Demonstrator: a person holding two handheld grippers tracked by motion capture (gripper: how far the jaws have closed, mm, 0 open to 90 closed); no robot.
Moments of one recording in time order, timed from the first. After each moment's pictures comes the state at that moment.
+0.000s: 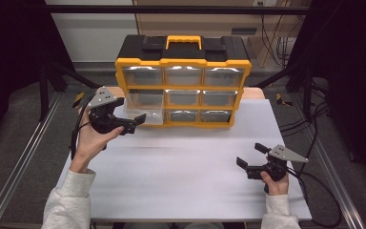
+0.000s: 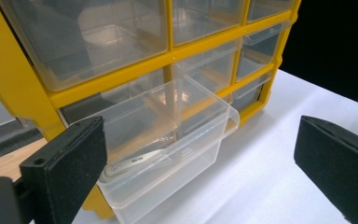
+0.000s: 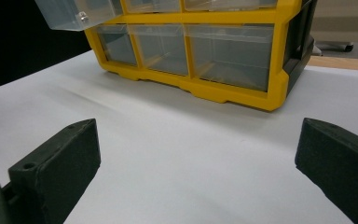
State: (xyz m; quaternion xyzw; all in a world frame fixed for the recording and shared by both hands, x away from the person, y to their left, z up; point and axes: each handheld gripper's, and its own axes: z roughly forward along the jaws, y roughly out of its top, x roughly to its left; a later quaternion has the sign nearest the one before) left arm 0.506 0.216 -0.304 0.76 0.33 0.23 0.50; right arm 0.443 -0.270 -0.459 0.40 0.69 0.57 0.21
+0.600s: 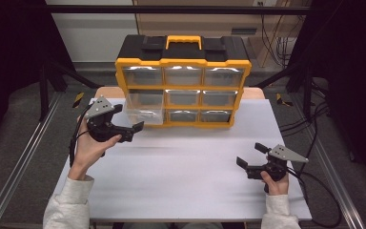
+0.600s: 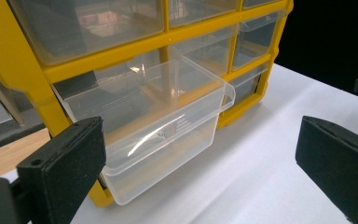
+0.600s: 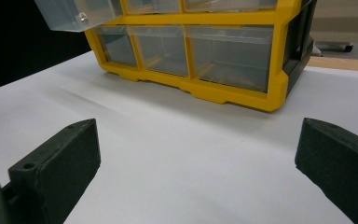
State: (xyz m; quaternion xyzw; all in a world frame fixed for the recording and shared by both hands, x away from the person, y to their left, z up) left arm 0.496 0.224 -0.322 0.76 0.33 0.23 0.51; right arm 0.443 -0.270 -0.458 0.40 0.69 0.57 0.21
